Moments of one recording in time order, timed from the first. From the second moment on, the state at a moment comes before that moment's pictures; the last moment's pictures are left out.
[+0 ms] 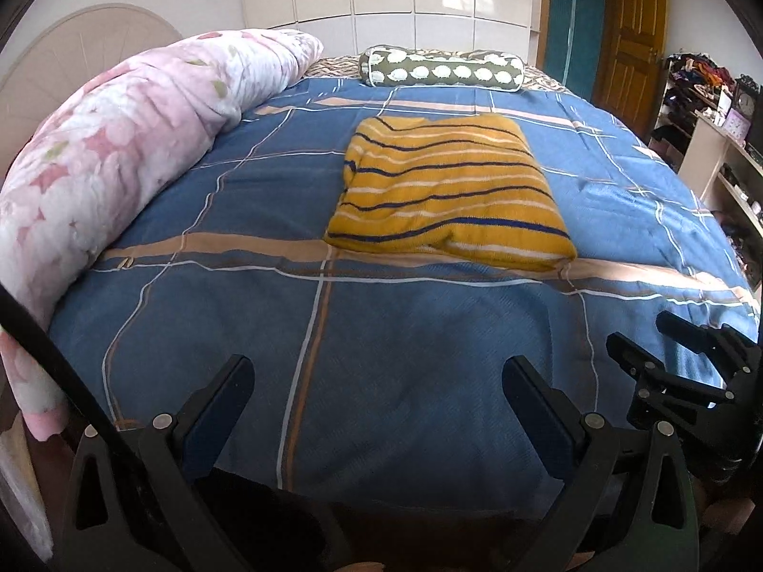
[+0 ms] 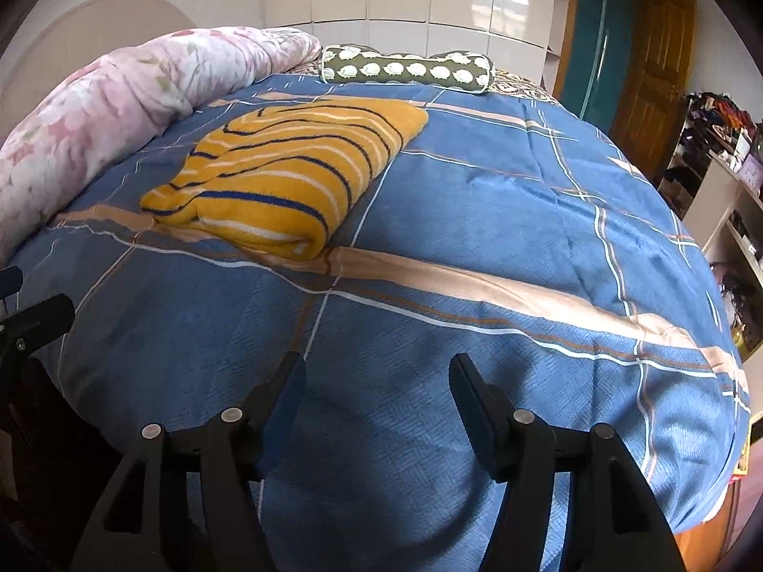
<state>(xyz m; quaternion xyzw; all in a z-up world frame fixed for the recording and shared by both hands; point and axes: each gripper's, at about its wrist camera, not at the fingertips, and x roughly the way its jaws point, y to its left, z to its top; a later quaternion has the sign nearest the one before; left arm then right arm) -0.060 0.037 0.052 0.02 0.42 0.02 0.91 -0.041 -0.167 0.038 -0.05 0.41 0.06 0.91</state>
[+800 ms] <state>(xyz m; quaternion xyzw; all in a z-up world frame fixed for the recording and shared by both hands) -0.059 0.032 0.045 0.02 0.42 0.00 0.91 -0.038 -0.170 0.036 -0.04 0.41 0.04 0.91</state>
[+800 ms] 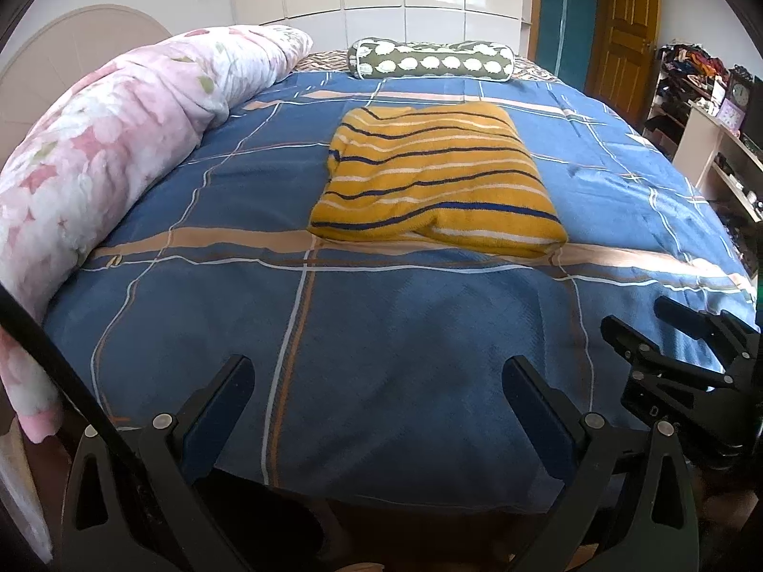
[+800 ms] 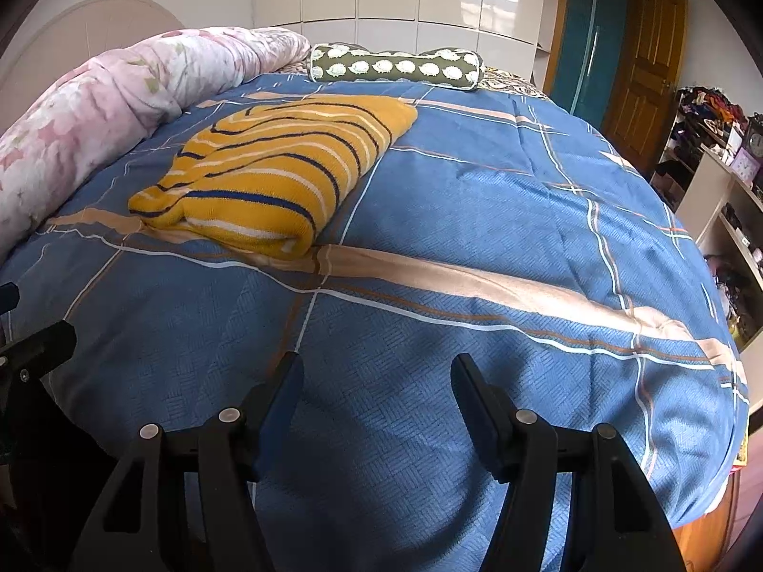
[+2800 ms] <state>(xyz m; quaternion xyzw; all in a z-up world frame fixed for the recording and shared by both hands) -0.060 0.028 0.029 0.01 0.45 -0.01 0.89 -0.041 -0.170 0.037 -0.04 0.39 0.02 0.92</state>
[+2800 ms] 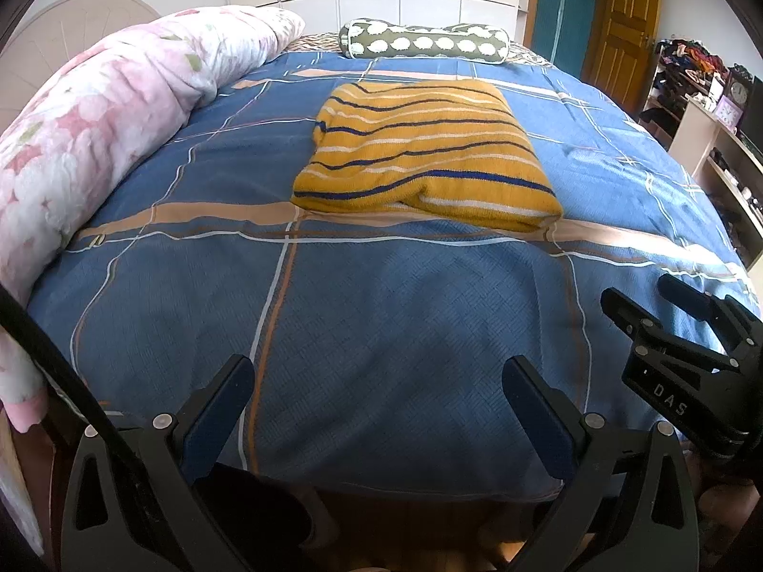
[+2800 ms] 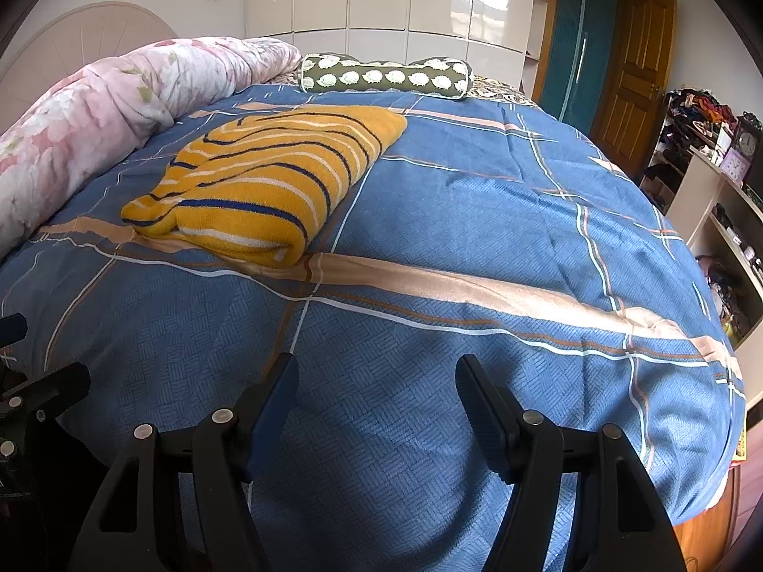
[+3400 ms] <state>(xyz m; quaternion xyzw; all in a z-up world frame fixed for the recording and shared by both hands) -0.059 0.025 0.028 0.01 0.45 -0.01 0.89 -0.031 -0.161 0.052 -0.05 0.38 0.03 0.92</state>
